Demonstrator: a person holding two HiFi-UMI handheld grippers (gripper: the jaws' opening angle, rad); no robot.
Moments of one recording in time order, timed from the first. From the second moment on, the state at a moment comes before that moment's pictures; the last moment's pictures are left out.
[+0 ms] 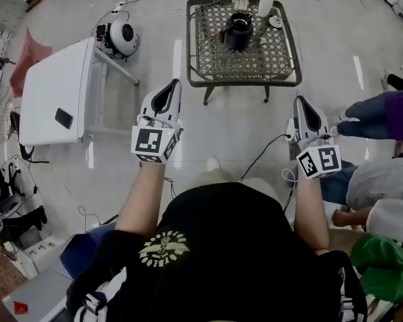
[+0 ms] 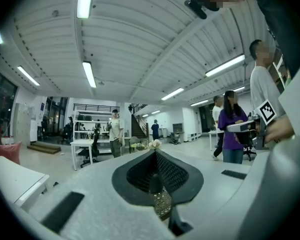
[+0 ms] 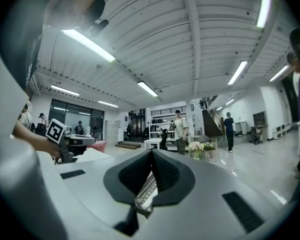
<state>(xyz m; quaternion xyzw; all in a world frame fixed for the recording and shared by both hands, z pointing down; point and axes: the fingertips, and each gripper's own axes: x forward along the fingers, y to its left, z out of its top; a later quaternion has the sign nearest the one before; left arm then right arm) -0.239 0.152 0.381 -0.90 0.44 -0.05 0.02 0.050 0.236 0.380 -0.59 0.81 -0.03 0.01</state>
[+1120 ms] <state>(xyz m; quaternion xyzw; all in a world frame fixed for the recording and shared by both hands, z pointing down) -0.226 0.059 0.383 -0.90 0.43 -0.03 0.00 0.051 0.150 0.390 -0.59 0.81 -0.04 0.00</state>
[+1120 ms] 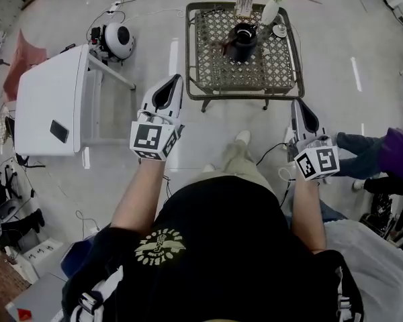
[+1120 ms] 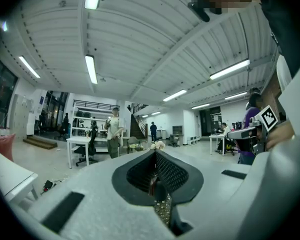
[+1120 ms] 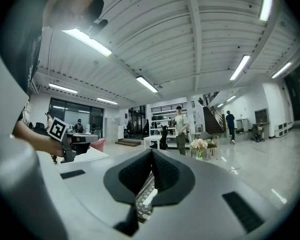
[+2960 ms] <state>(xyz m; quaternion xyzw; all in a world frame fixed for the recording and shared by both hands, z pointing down) -0.090 -0.089 0.378 -0.88 0.46 -0.05 -0.01 0.174 -0.014 0.378 -0.50 0.87 -0.04 0.02</state>
